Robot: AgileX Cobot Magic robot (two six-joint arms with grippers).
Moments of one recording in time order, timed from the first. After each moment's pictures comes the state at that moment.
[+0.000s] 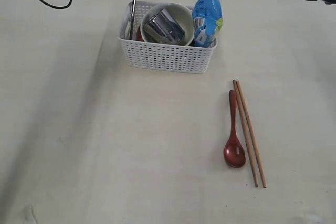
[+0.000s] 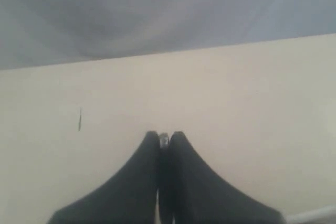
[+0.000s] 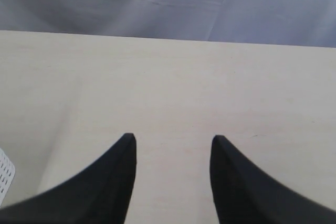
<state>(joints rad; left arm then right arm) -0.23 2.27 -1.74 -0.65 0.16 0.45 0.03 1.61 -0.98 -0.57 0.05 0.52</state>
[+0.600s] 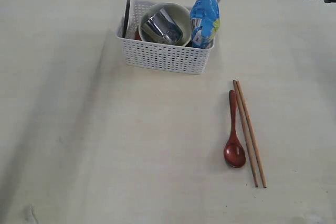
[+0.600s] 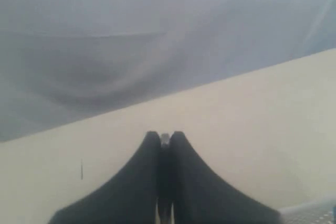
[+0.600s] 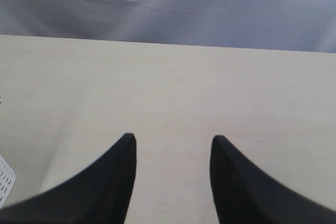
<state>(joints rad) -0.23 2.11 -1.74 -0.61 0.24 0.52 0.03 1.61 -0.98 -0.57 0.04 0.52</state>
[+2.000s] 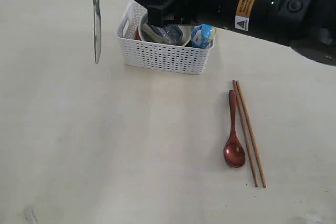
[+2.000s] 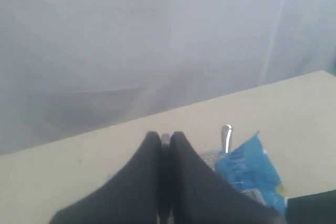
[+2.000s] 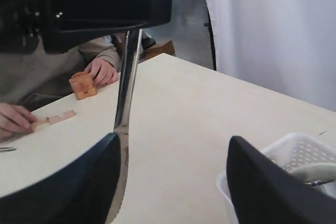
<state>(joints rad) -0.44 1.32 -0.92 -0.60 -0.12 0.51 0.58 1.50 -0.79 -0.75 -0.56 0.80</state>
